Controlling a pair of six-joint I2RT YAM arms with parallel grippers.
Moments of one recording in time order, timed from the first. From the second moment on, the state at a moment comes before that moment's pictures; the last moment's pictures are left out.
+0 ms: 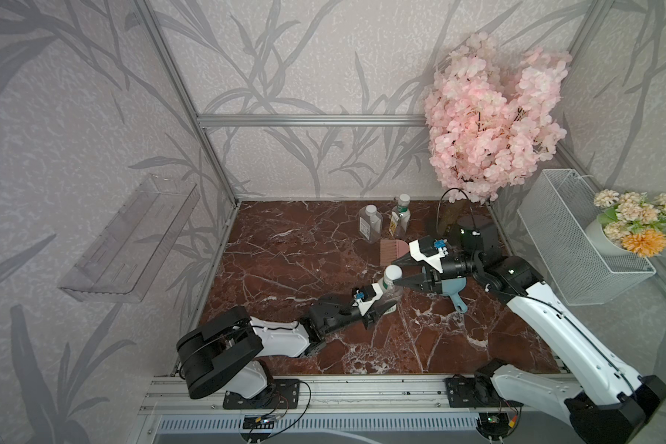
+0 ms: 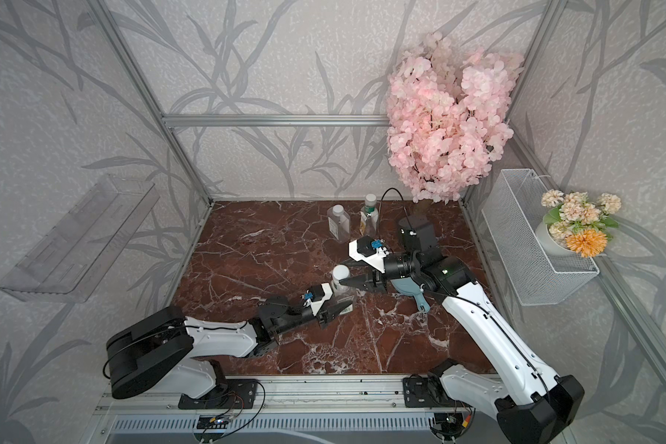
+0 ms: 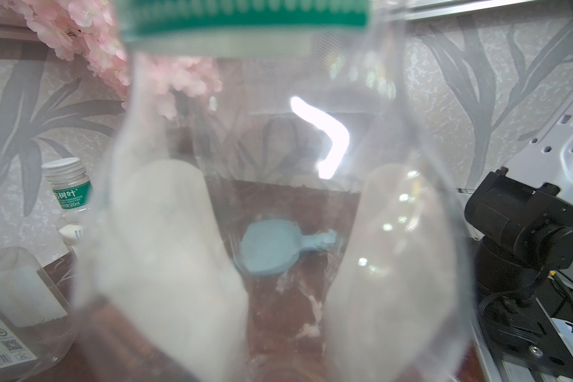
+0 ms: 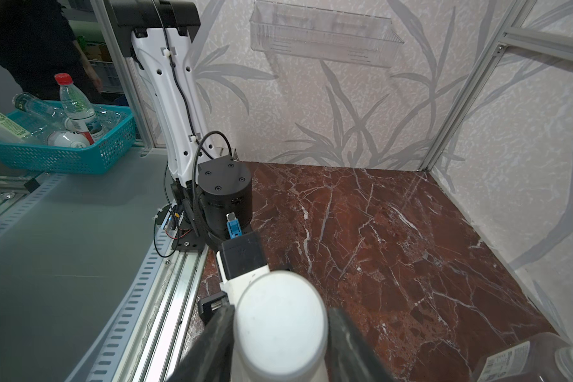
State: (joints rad) left arm -0.96 1.46 0.39 1.10 0.21 0.08; right arm 0.47 1.11 1.17 -0.59 -1.00 -0.54
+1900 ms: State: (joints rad) left arm -0.95 1.49 0.43 1.07 -0.25 0.12; right arm 0.92 0.96 0.86 -0.15 0.06 0.13
